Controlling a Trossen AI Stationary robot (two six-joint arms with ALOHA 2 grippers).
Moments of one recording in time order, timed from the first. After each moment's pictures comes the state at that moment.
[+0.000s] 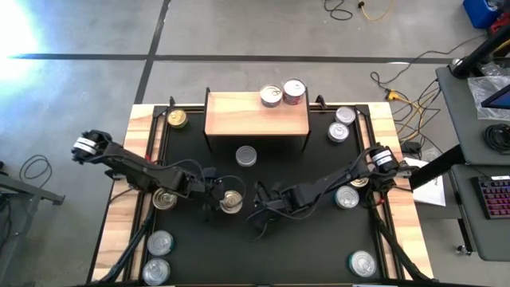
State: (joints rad) left arm -0.30 1.38 0.71 -0.41 -0.20 -0.18; right arm 0.31 1.99 1.39 -0.46 0.20 0.76
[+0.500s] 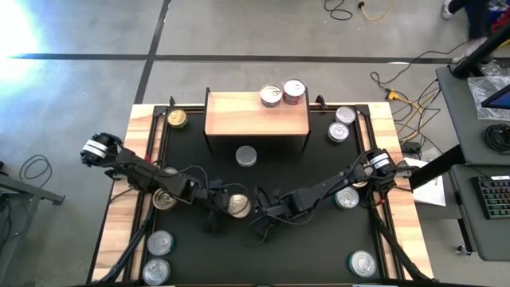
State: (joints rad) left arm -0.35 1.50 0.67 -0.12 -0.04 -0.28; right arm 0.34 2.02 1.39 -0.44 0.17 0.81
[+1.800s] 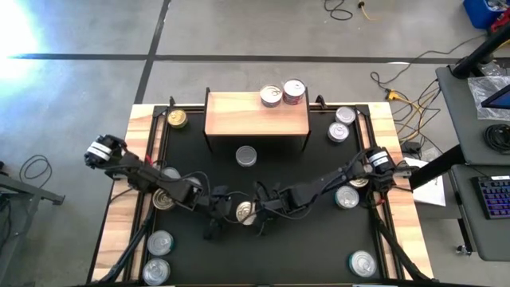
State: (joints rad) left arm -0.41 1.56 0.73 -0.10 -0.03 -0.25; right arm 0.29 2.02 1.40 -0.44 0.21 0.81
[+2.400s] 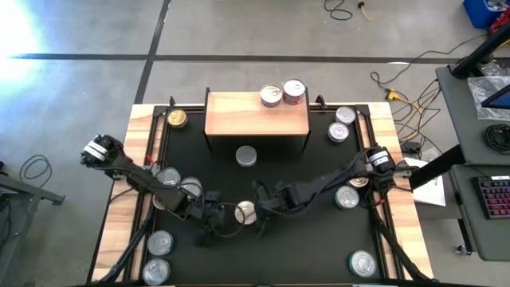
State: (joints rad) left arm -0.52 1.52 0.76 -0.26 -0.15 -0.29; right arm 0.30 2.02 1.47 -0.62 0.16 0.82
